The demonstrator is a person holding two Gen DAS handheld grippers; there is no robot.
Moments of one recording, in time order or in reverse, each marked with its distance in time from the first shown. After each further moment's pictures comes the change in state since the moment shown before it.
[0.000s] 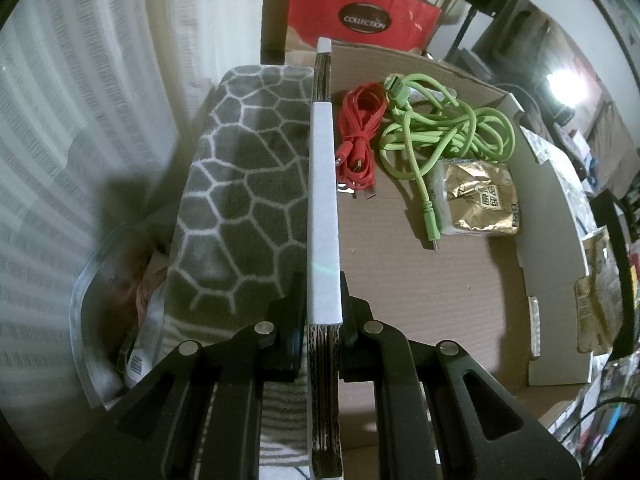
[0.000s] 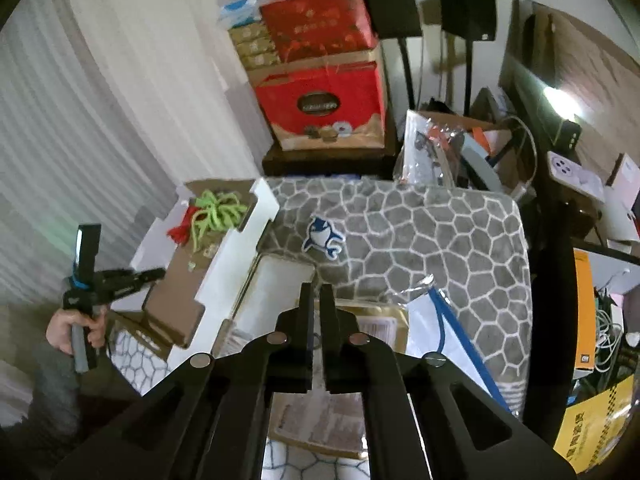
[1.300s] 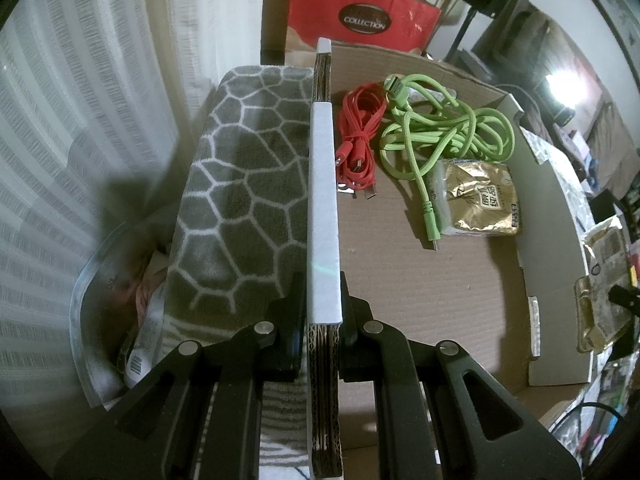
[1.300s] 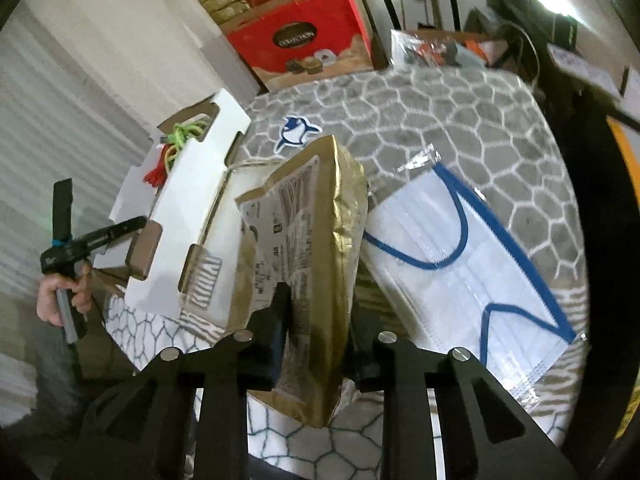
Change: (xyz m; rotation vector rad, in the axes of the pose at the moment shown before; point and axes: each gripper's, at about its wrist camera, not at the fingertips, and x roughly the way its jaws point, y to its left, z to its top) left arm 0.001 0.002 0.002 -0.002 -0.001 -0.003; right arm 0.046 -0.032 -0.072 0.140 0.135 0.071
